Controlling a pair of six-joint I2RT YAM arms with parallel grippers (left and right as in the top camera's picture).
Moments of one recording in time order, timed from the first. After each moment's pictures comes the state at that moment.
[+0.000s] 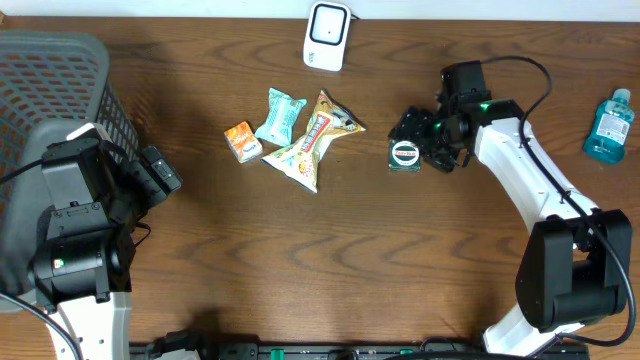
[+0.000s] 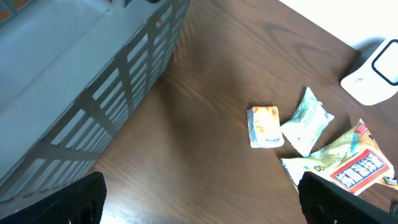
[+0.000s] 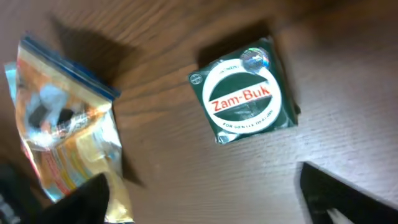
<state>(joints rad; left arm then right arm) 0.20 0.97 1.09 -0.90 -0.01 -0.36 0.17 1.81 1.33 -0.75 -0.30 0.80</state>
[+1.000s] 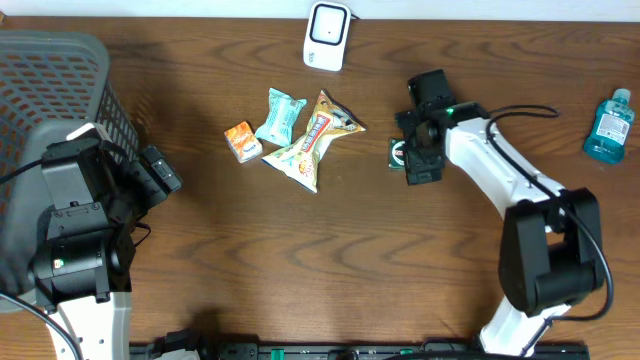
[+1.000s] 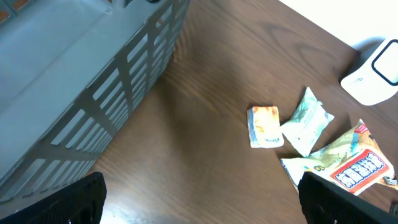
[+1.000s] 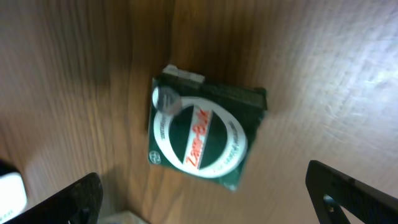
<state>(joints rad) 0.20 0.97 1.09 -0.90 -0.01 -0.36 0.28 1.91 1.33 -0.69 -0.01 1.70</state>
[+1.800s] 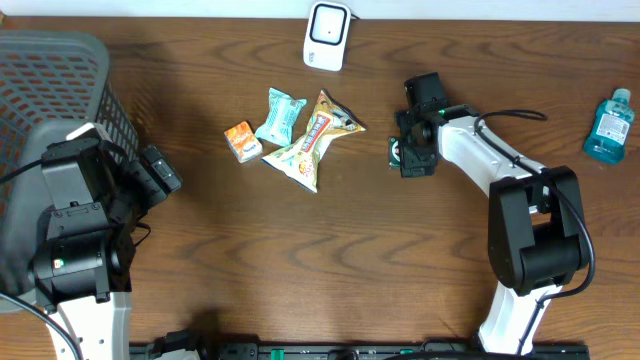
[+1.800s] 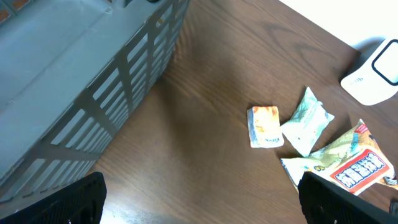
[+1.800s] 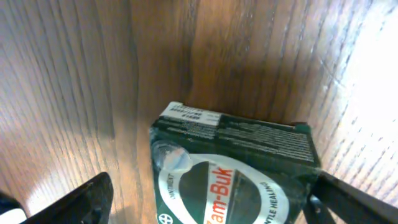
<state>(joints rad) 0.20 0.97 1.09 -0.90 -0.01 -0.36 0.26 2.01 1.33 -0.56 -0.01 1.71</state>
